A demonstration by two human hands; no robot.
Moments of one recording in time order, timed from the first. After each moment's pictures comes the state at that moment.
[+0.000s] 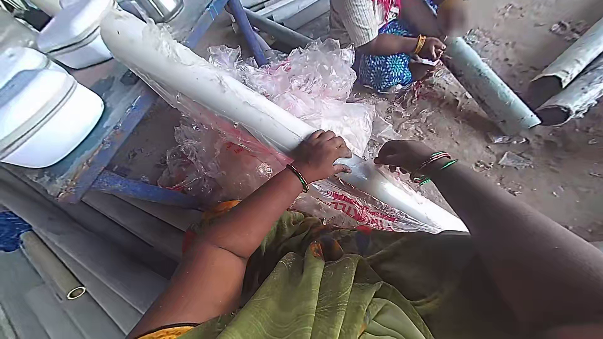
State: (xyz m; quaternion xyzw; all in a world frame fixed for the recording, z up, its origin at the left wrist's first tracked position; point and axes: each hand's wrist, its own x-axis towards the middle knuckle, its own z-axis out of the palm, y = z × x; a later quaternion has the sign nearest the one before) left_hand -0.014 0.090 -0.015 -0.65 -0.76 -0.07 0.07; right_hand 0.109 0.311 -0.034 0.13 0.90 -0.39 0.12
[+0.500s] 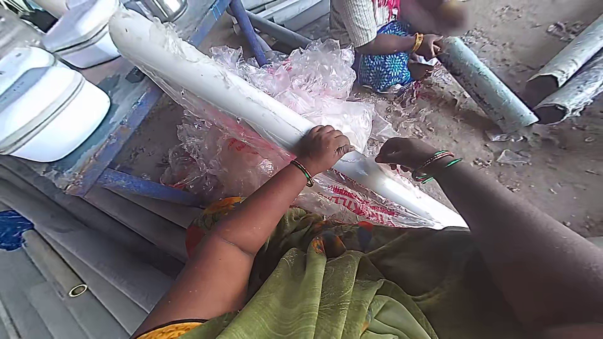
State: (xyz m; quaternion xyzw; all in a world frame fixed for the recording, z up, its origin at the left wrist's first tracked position) left_hand -0.015 0.095 -0.026 -0.62 -0.76 -0.16 0.12; right_hand 0.120 0.307 -0.033 0.15 0.88 -0.43 0.11
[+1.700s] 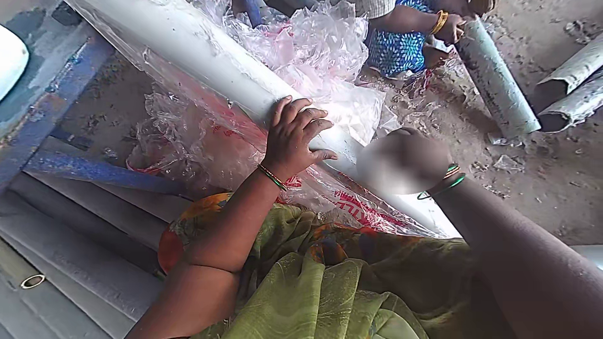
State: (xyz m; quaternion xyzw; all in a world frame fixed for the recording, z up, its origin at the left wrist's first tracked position) left_hand -0.051 0.034 -0.023 -0.53 -0.79 -0.16 0.26; right_hand 0.098 0.268 -0.028 0.11 0.97 -0.20 -0.10
